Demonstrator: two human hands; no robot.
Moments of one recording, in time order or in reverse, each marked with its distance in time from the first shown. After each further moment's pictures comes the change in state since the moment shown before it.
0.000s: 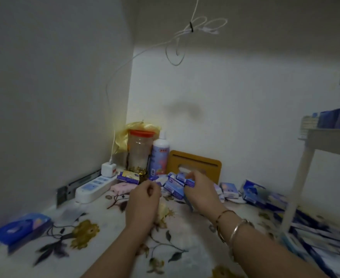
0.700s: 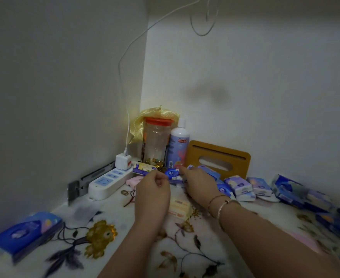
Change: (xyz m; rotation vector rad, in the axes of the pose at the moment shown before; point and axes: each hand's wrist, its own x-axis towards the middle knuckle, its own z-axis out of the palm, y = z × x) left_hand 0.034 -0.024 -0.010 -0.017 0.088 -0.096; right_hand 0.079 0.025 0.094 -0.627 -0.105 -0.371
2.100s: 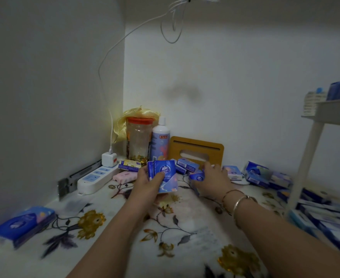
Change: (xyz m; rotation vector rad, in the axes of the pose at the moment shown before) left_hand -0.023 0.011 0.002 -0.399 -0.344 -0.146; right_hand -0.076 0.042 -0.056 0.173 -0.121 0.494
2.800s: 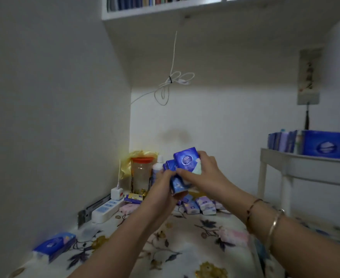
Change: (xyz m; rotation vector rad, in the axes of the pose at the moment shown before) left_hand -0.085 0.124 0.057 -0.440 -0.255 -0.004; right_hand -0.112 -0.042 -0.162 0.710 0.145 -0.294
